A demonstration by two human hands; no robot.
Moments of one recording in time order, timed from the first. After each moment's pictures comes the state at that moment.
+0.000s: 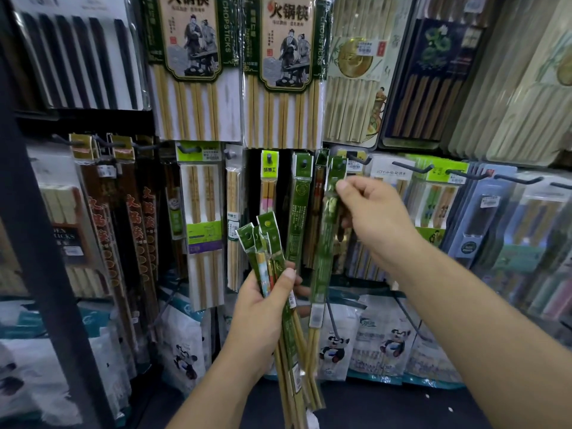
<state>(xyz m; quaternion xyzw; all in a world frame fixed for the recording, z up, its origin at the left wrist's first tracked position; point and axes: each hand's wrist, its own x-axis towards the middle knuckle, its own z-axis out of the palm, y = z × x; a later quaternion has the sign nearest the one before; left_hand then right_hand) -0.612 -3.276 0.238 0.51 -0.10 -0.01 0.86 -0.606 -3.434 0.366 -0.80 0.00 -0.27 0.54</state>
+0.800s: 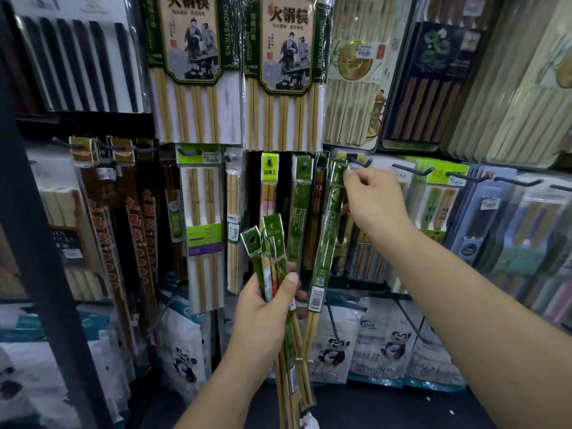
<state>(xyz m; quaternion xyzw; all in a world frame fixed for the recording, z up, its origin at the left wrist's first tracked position) -0.613 -3.276 0.236 0.56 -0.11 0.01 0.82 -0.575 -3.446 0.376 -0.83 0.04 -0.34 0.45</state>
